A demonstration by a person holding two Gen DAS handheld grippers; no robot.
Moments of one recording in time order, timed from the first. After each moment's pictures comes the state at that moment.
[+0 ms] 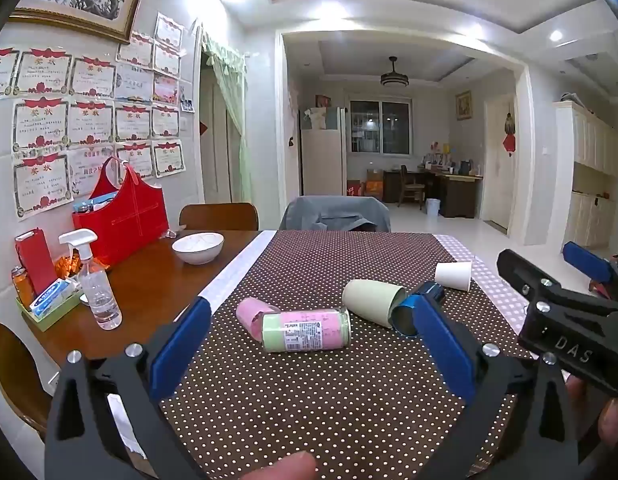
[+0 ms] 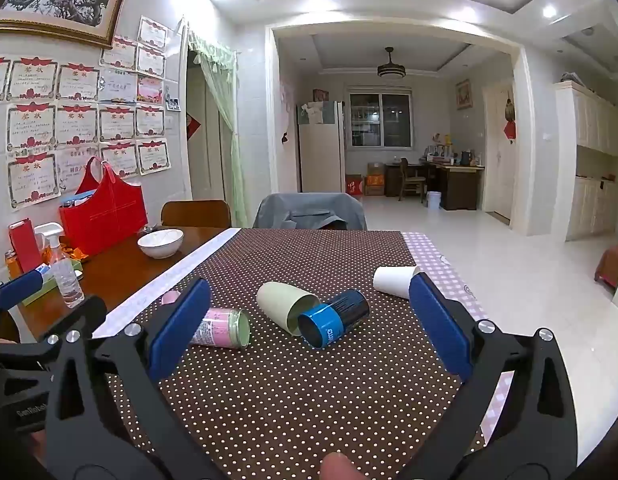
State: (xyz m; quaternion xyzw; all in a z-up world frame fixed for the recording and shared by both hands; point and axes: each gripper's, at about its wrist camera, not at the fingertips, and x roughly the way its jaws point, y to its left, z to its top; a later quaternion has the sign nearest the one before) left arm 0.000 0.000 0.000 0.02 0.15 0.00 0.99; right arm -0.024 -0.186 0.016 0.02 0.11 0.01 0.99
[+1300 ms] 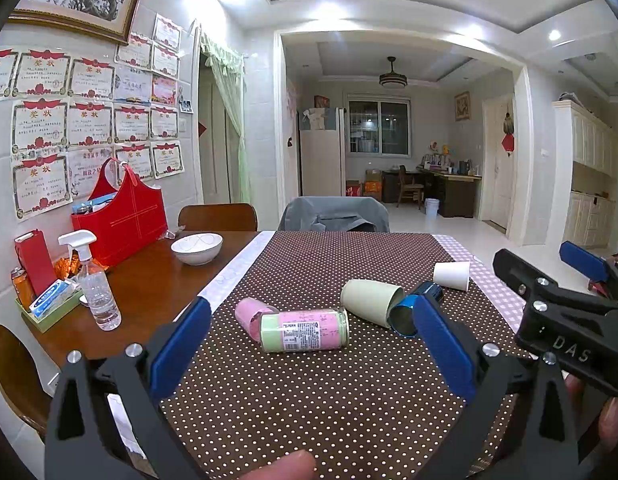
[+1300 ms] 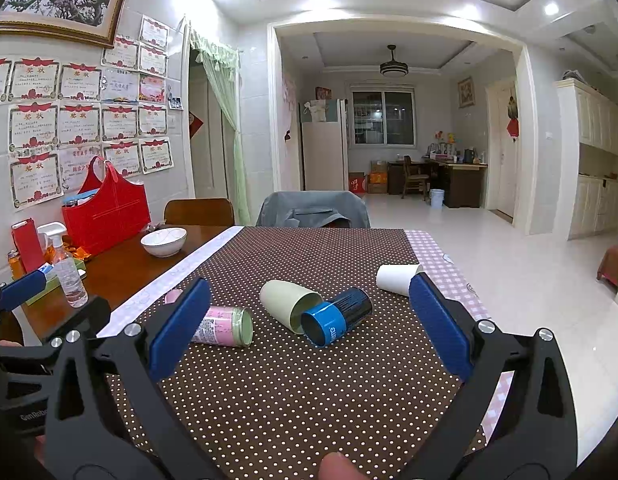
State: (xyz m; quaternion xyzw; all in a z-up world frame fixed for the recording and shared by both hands) left arm 0.000 -0.004 0.001 0.02 0.15 0.00 0.99; right arm -0.027 -0.184 0.016 0.03 0.12 0.02 0.99
